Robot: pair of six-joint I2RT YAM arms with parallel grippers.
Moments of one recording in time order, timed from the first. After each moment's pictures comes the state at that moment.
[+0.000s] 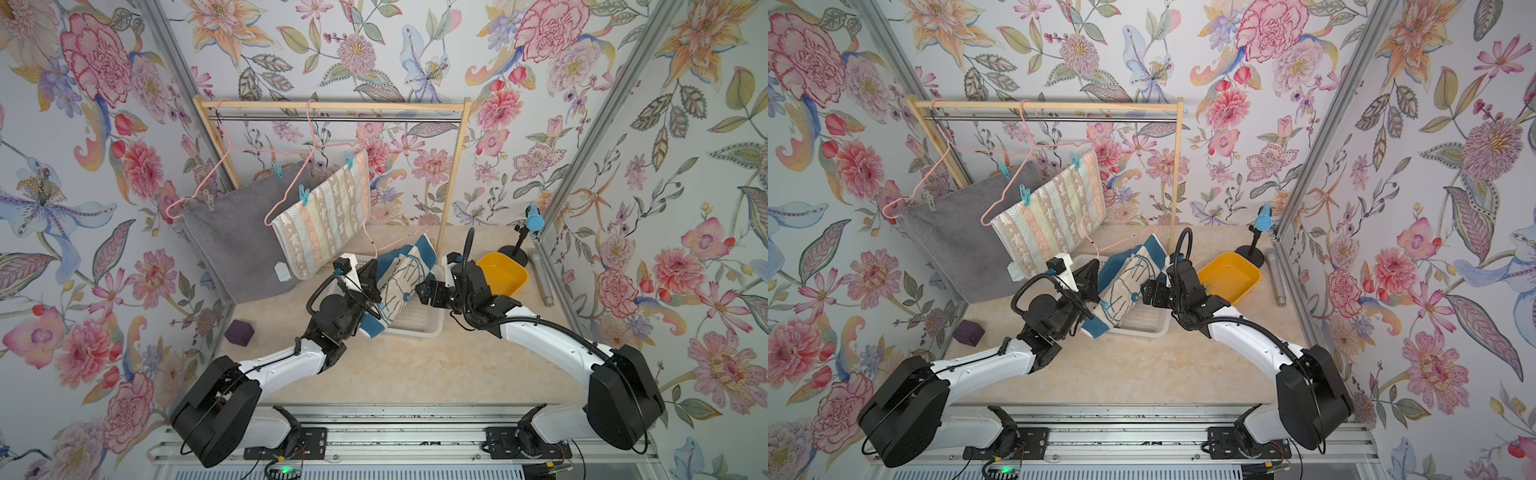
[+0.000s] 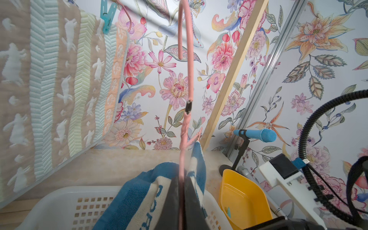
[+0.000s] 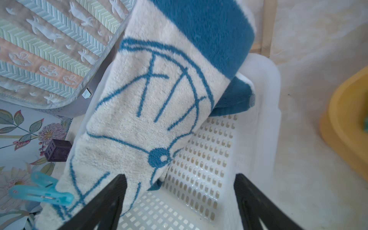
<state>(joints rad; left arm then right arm) -0.62 1.34 0.61 0.93 -0.20 -0.30 0.62 1.46 0.97 -0.14 -0.05 0.60</state>
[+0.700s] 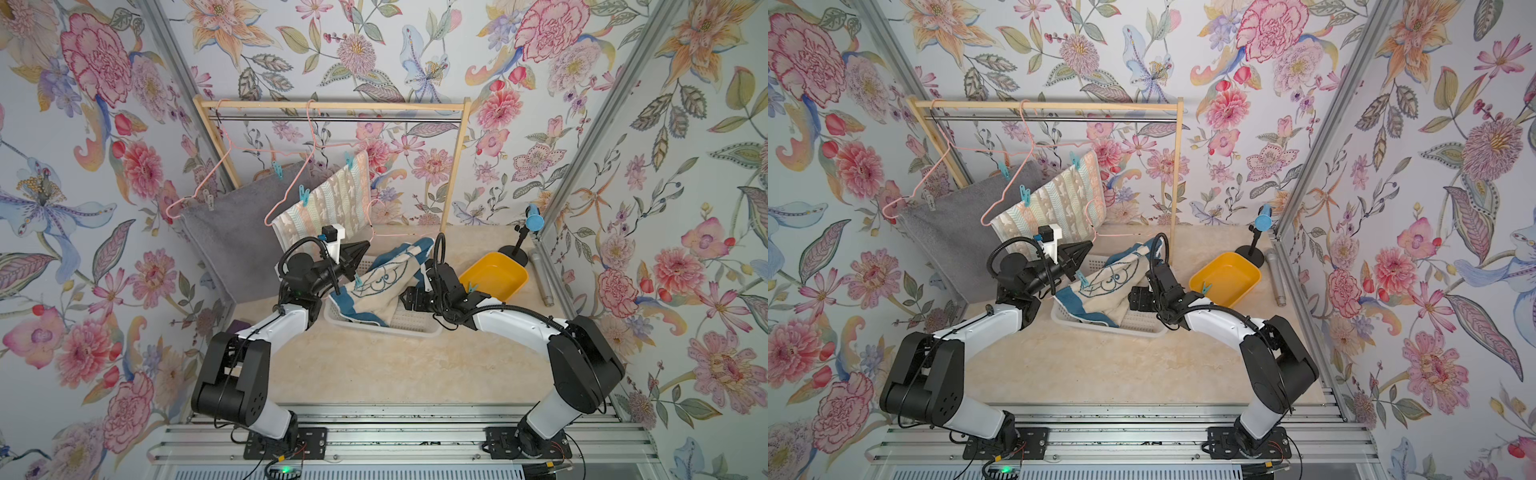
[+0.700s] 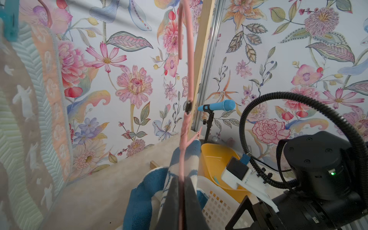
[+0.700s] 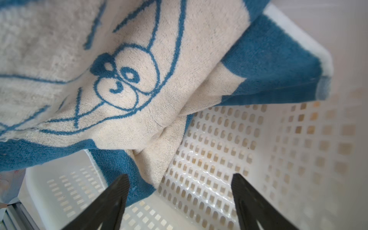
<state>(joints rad) -0.23 1.52 0.84 0.87 0.68 -0.26 0.66 1.65 1.05 -0.14 -0.03 0.58</state>
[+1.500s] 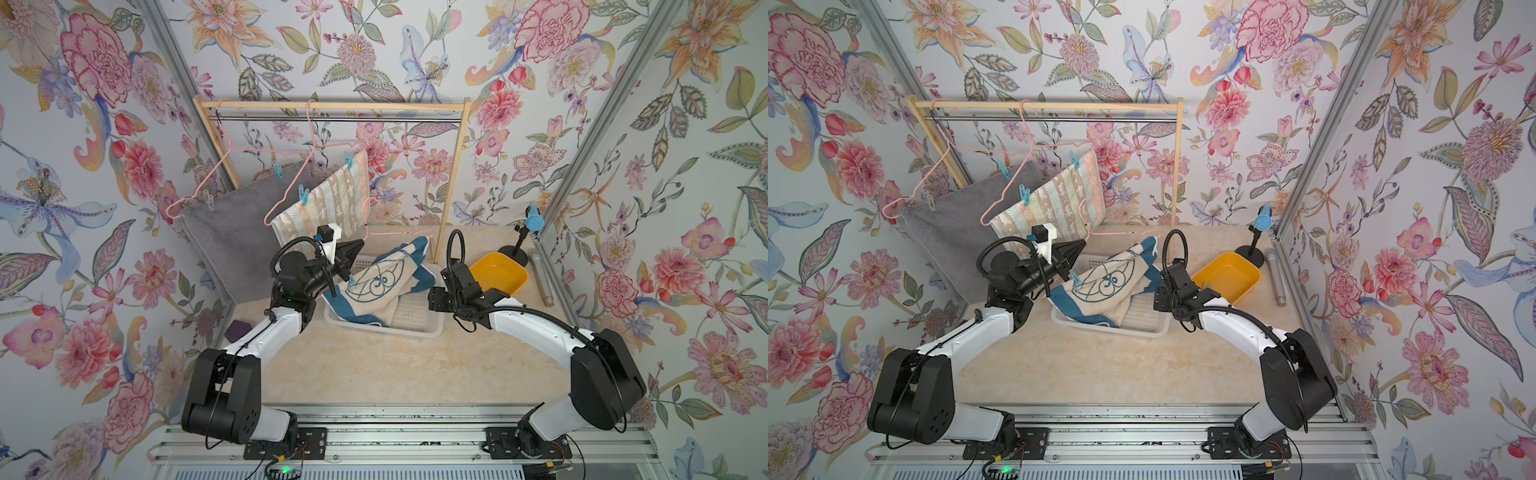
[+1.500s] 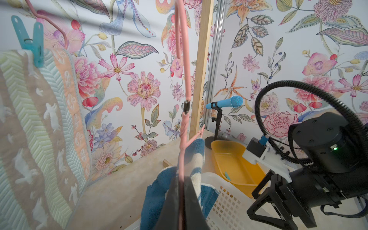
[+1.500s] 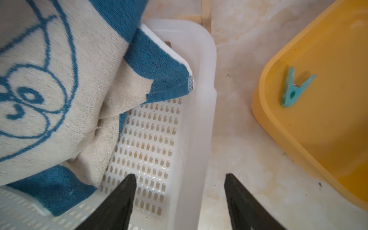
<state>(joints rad) -0.21 1.43 0.84 0.75 0.64 -0.16 0.60 1.57 1.05 -0.39 0.16 0.52</state>
